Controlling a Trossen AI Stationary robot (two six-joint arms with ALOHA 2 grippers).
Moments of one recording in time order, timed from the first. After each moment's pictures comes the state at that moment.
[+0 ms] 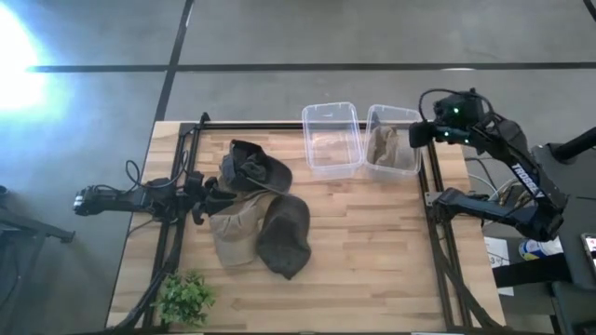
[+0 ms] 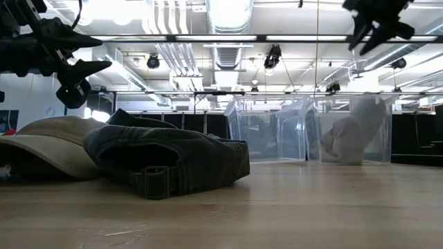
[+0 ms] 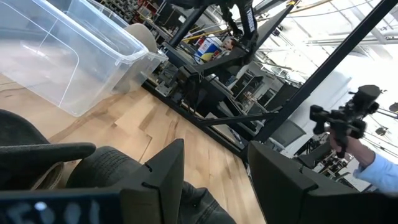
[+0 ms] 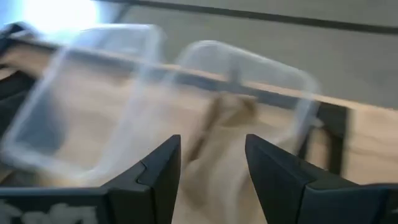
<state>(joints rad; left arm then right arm) -0.05 0.00 0.01 0.04 -0.07 -0.67 -0.83 0.84 1.19 -1.11 0.10 0.40</state>
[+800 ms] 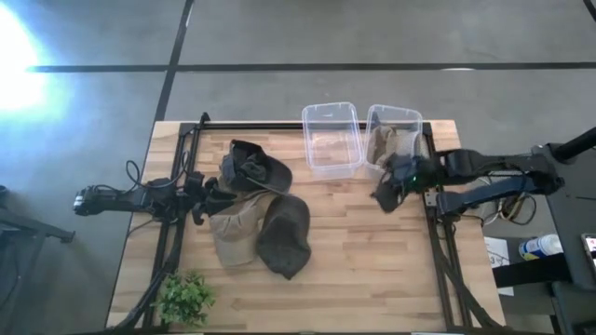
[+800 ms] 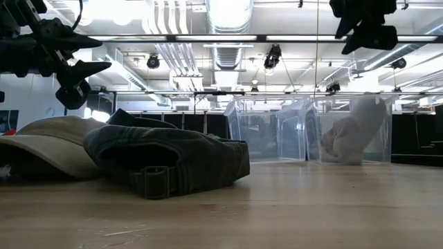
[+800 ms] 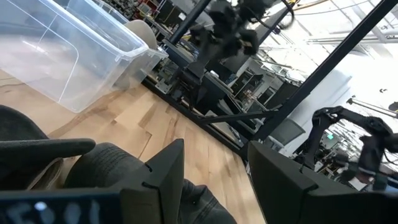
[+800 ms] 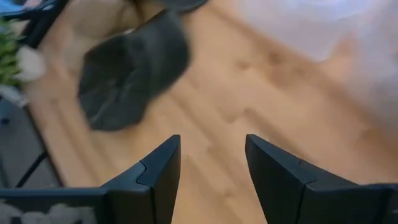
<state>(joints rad) -0.05 0.01 0.01 0.03 -0.07 -0.68 0.03 0.97 1.01 -0.93 0.07 0.89</state>
